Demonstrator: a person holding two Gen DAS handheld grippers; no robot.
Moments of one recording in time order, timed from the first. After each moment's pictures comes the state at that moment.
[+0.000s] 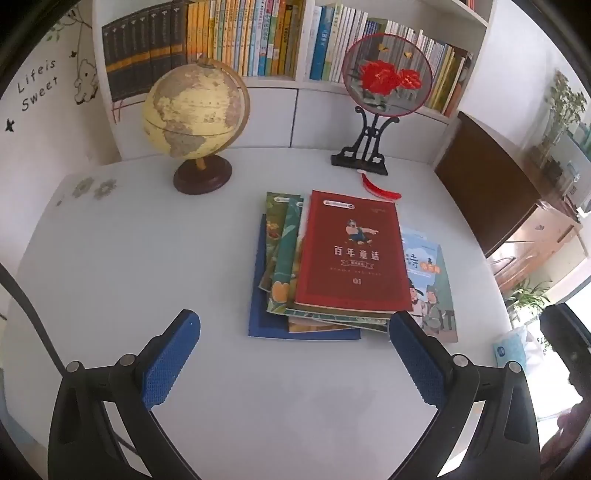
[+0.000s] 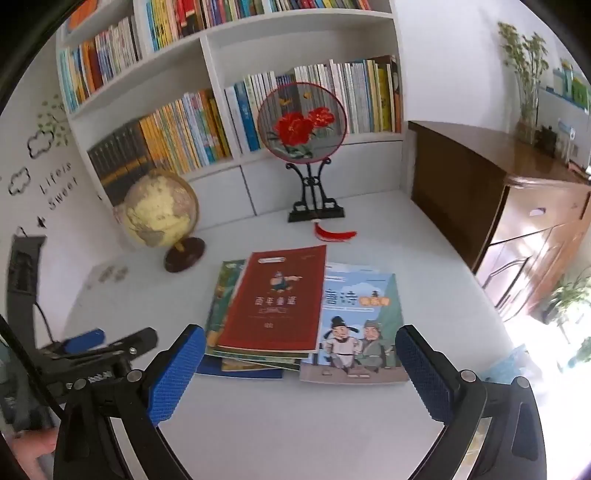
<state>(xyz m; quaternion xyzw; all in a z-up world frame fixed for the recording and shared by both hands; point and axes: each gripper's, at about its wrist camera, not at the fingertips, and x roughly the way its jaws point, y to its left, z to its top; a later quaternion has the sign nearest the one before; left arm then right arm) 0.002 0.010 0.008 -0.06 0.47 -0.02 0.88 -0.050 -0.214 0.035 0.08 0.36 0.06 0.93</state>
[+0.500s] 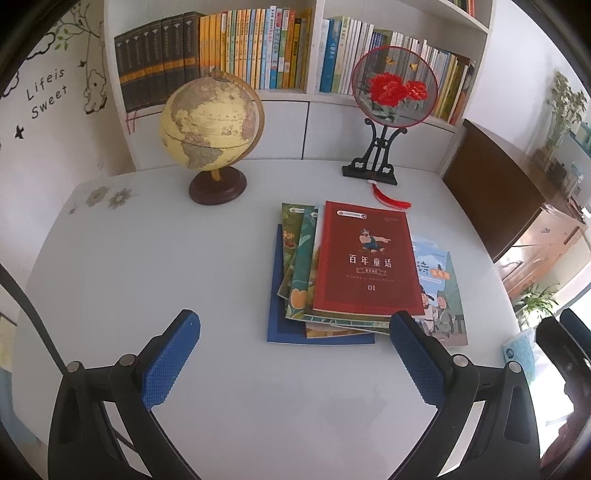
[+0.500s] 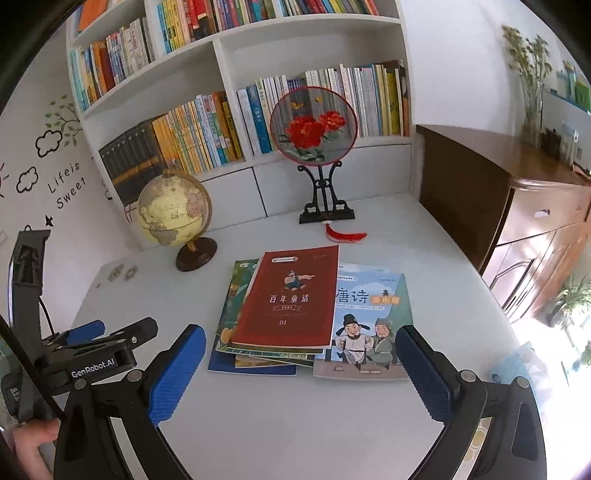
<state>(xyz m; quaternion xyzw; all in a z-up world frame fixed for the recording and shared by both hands) -0.007 0.022 0.014 -0.04 0.45 -0.01 0.89 -0.060 -0.201 0.038 0.07 0.36 0.06 0.93</state>
